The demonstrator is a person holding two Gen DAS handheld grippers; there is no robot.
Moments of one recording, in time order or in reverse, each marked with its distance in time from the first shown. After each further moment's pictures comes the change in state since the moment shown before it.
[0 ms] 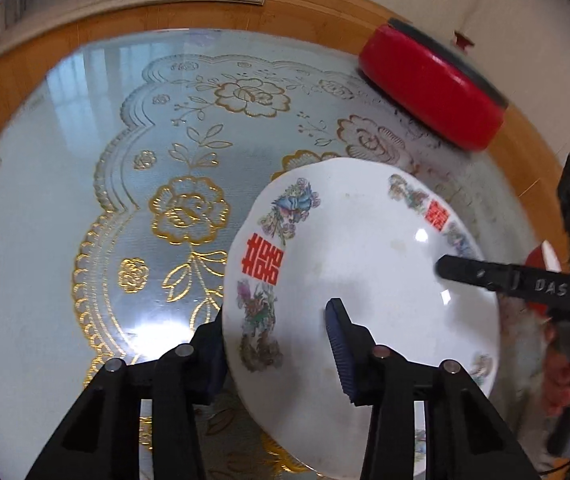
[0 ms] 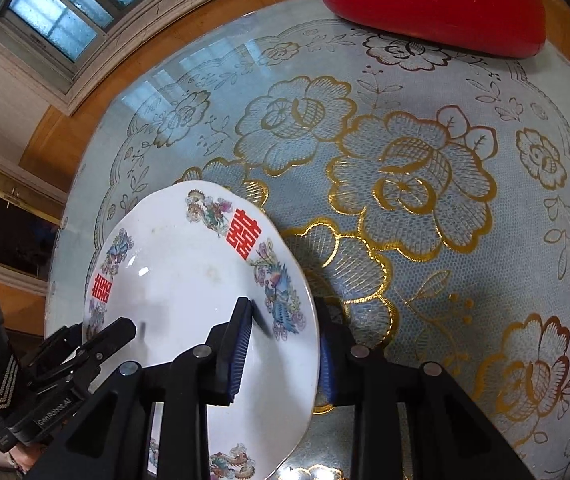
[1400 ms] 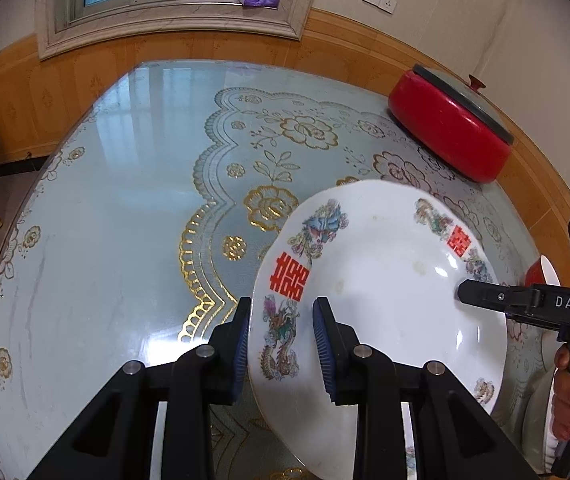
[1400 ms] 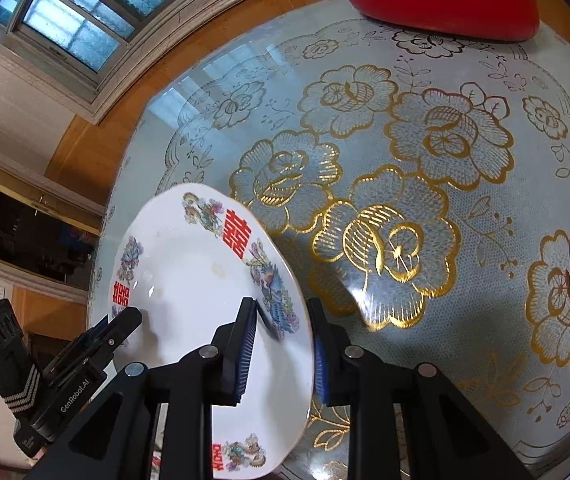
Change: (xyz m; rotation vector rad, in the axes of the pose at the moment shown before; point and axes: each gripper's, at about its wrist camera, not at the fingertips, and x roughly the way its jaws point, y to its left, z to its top) left arm -0.068 0.036 -0.037 -0.082 -0.135 0.064; right arm -0.011 0.049 -0.033 0.046 -0.025 0.115
